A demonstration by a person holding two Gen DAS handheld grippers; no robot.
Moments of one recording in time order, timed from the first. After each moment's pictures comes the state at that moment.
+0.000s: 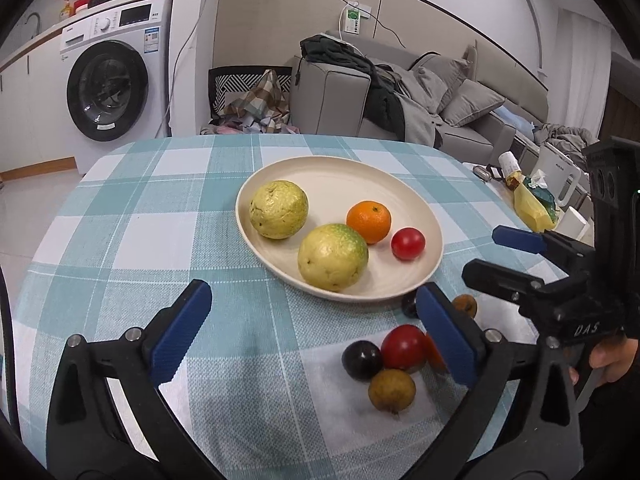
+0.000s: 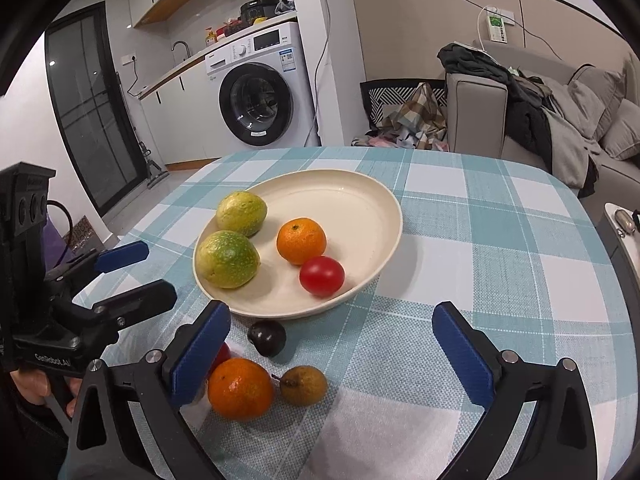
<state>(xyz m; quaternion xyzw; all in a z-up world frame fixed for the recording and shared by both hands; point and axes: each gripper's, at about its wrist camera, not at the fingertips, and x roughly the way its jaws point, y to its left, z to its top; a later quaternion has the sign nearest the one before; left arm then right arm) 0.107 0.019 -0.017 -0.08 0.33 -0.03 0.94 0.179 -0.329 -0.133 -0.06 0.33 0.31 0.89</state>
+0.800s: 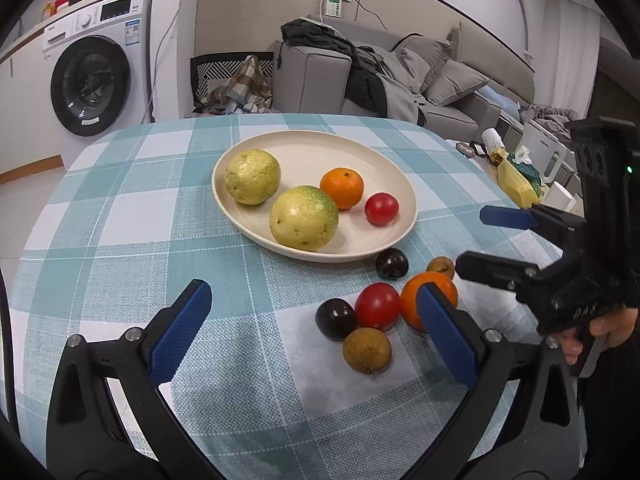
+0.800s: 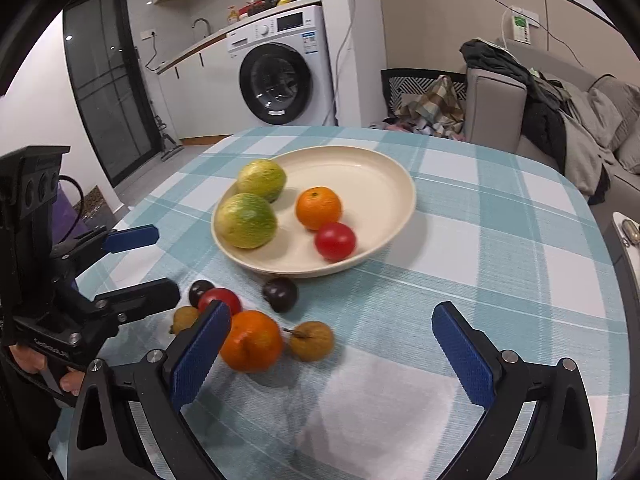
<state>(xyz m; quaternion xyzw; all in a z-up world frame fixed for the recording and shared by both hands) 0.091 0.001 -0.022 -0.06 0.36 -0.06 0.93 0.164 -0.338 -0.138 -0.10 0.35 0.34 0.87</state>
